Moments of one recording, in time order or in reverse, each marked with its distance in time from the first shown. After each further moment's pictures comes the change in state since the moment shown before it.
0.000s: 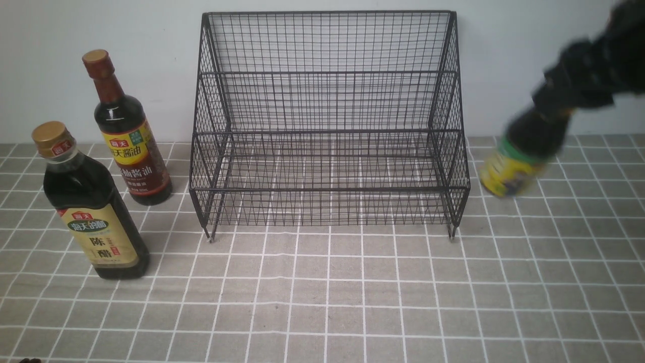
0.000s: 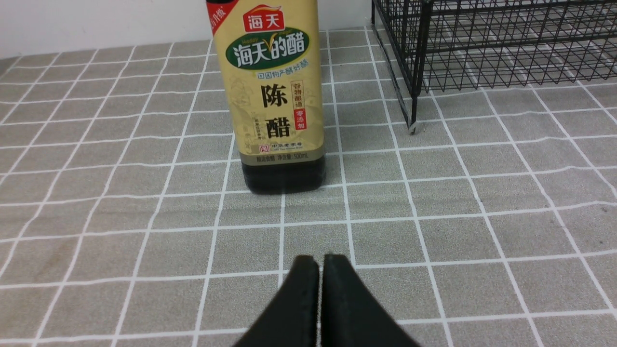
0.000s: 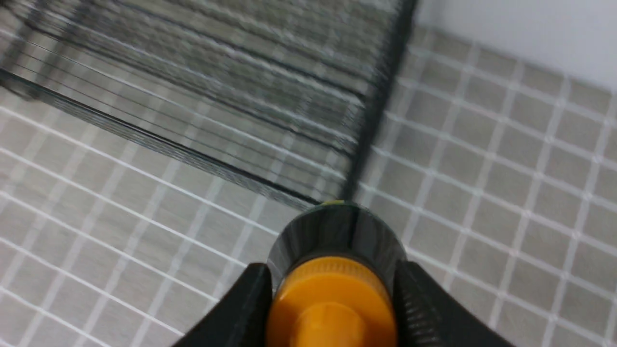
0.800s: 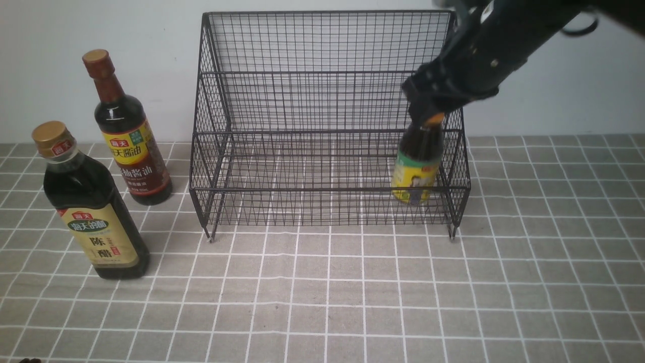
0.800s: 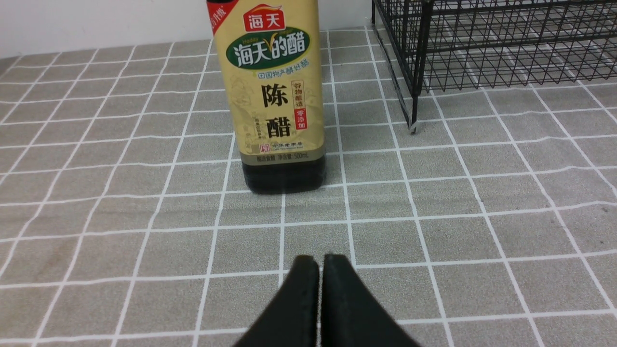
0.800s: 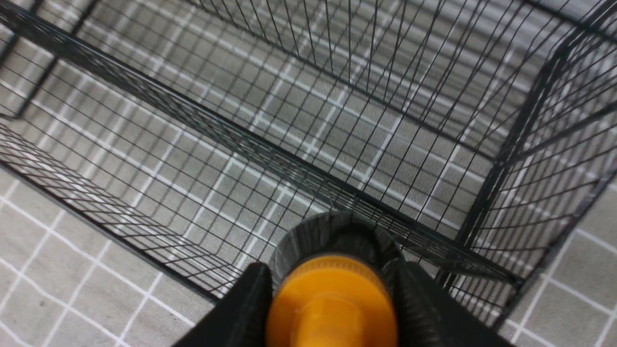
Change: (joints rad) right arm 0.074 0.513 -0.294 0.027 -0.037 -0.004; left arm 0.000 0.000 0.000 0.000 0.000 0.000
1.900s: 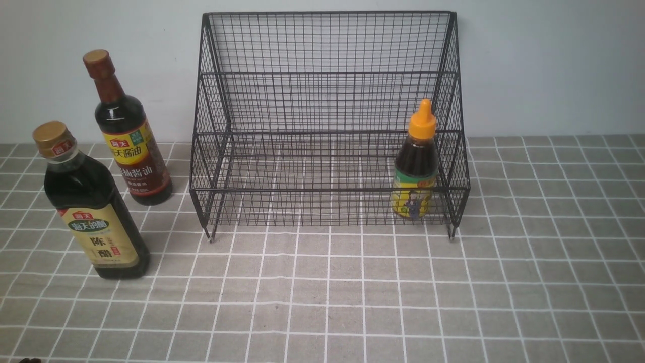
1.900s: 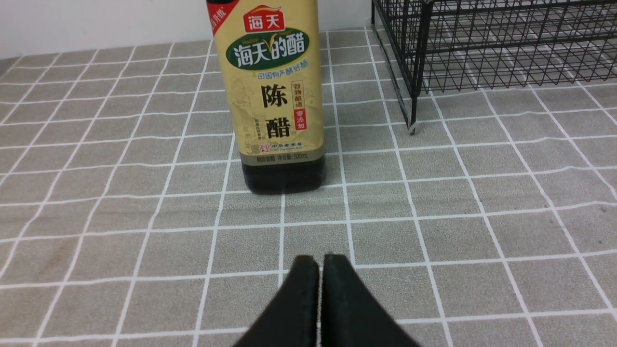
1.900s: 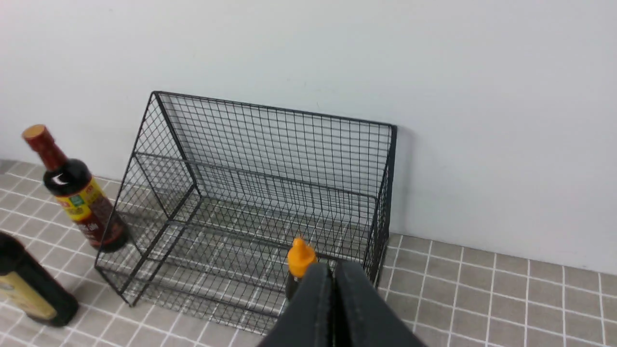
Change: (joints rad) right arm 0.001 -1.050 0.339 -0.190 -0.032 0.275; left arm 0.000 0.000 0.000 0.000 0.000 0.000
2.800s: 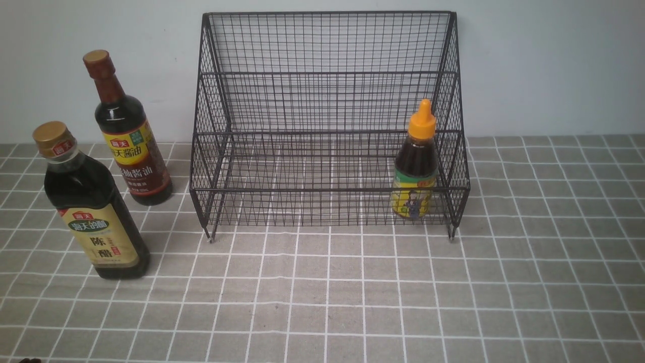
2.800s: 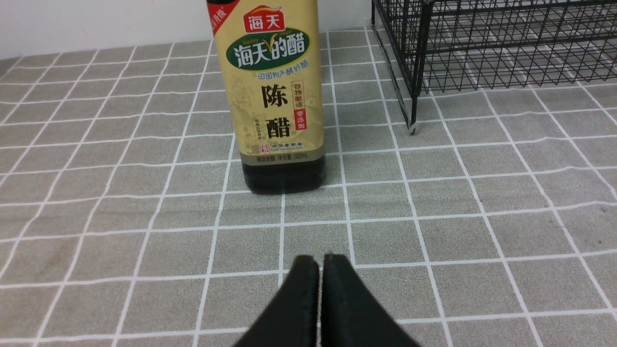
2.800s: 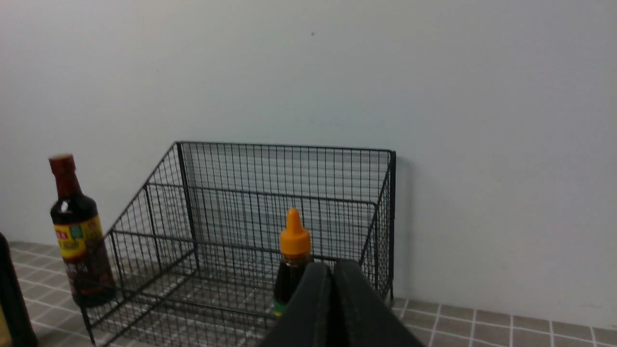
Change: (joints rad) right arm 0.000 -0.745 1.133 -0.109 -0.741 0.037; left arm 0.000 0.000 0.000 0.000 0.000 0.000
